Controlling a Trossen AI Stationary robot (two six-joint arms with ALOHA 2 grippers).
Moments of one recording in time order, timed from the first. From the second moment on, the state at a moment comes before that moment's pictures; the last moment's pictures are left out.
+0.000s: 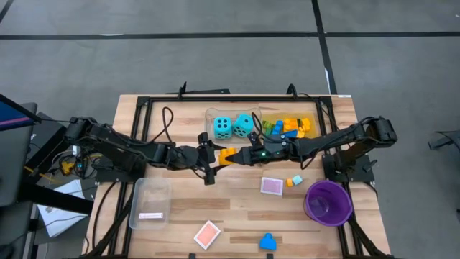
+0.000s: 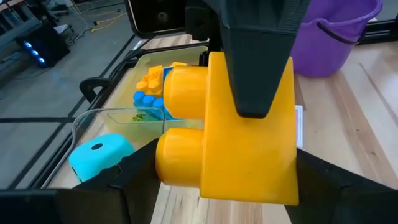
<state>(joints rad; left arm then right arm) -0.22 1.37 0.89 0.07 -0.47 0.04 0.09 1.53 0.89 0.42 0.05 1.30</state>
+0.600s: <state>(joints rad) -0.22 1.37 0.89 0.07 -0.47 -0.05 0.09 1.52 0.89 0.41 0.05 1.30</state>
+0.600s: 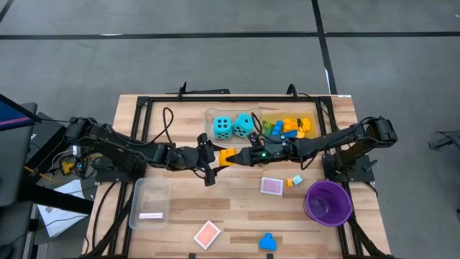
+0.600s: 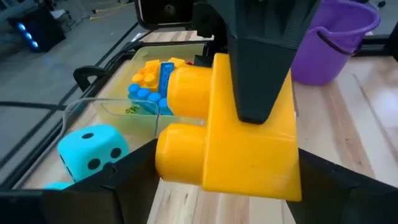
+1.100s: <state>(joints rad) -0.28 1.37 0.89 -0.12 -0.47 -0.17 0.09 1.52 0.89 0.39 0.05 1.28</state>
